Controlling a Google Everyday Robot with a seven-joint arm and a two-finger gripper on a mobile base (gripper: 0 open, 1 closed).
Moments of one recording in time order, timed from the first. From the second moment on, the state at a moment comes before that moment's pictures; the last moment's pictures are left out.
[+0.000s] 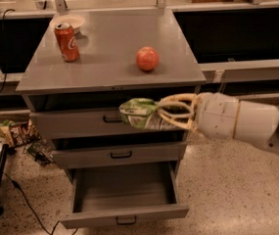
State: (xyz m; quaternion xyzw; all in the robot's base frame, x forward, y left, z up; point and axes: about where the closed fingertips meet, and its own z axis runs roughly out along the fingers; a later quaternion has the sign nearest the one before) arm 0.478 -0.069 0.883 -0.61 0.46 0.12 0.64
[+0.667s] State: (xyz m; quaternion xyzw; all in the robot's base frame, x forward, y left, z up) arm 0.474 -0.061 0.908 -0.62 0.43 0.11 0.65
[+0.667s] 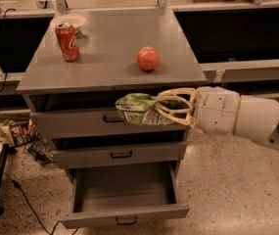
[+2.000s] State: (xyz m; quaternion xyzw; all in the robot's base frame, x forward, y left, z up) arm 0.646 0.012 0.979 -0.71 0.27 0.06 0.64
